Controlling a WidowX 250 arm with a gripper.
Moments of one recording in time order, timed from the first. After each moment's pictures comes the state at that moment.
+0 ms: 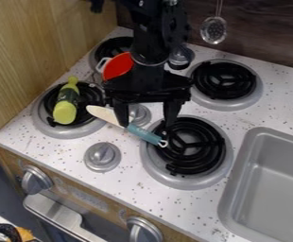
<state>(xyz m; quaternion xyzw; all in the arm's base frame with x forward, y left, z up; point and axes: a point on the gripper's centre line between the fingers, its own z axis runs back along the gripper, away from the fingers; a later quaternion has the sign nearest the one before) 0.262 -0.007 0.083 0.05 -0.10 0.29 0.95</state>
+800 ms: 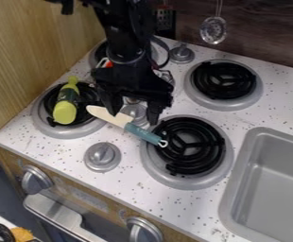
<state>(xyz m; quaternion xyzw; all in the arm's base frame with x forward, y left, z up) 0.269 0.016 0.079 0.02 -0.12 0.07 0.99</state>
